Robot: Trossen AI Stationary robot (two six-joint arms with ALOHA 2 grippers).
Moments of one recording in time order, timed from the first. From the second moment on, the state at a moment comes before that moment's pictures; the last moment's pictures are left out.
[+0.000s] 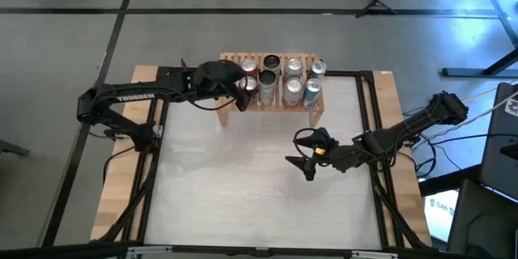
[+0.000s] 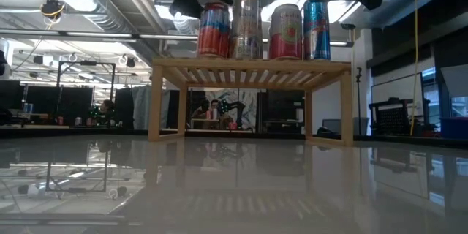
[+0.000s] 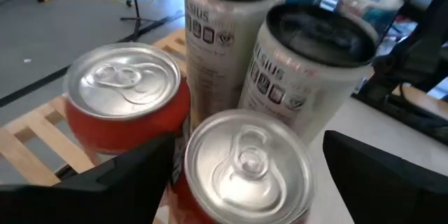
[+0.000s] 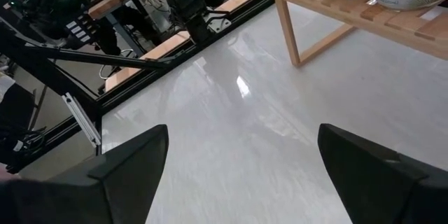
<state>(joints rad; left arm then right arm) 0.25 1.36 1.23 -0.33 -0.27 -0.31 0.46 1.22 0.90 -0.15 0.59 0.78</state>
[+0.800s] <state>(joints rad) 0.14 1.08 1.23 -0.32 -0.16 -0.26 0.45 1.22 0.90 -0.08 0.61 0.71</state>
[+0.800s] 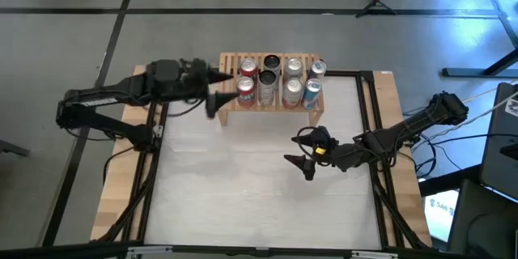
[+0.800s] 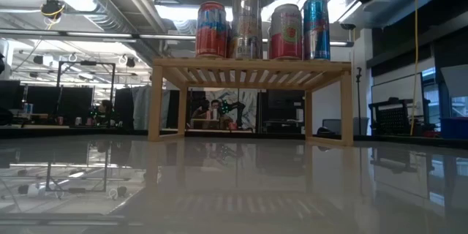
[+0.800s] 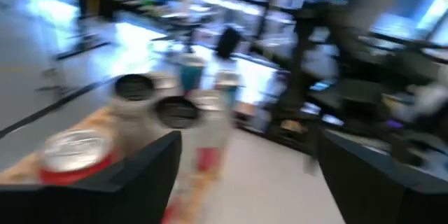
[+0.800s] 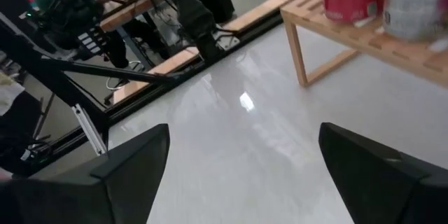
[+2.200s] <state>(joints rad) -0.23 0.51 0.36 0.15 -0.16 -0.12 0.40 0.70 0.72 -0.10 0.20 0.15</state>
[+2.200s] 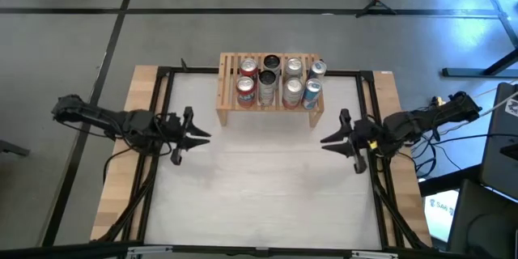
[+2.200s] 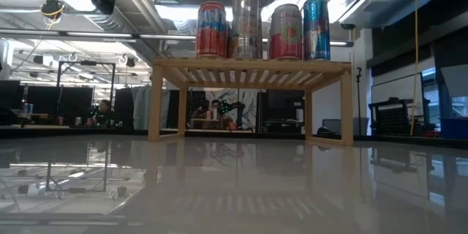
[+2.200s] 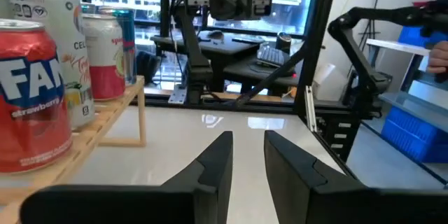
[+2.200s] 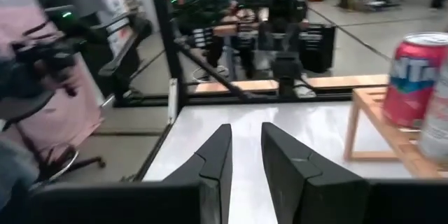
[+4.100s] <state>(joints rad) -0.07 0.15 0.01 0.21 -0.24 -0.09 0.01 0.00 0.01 0.04 0.04 0.21</state>
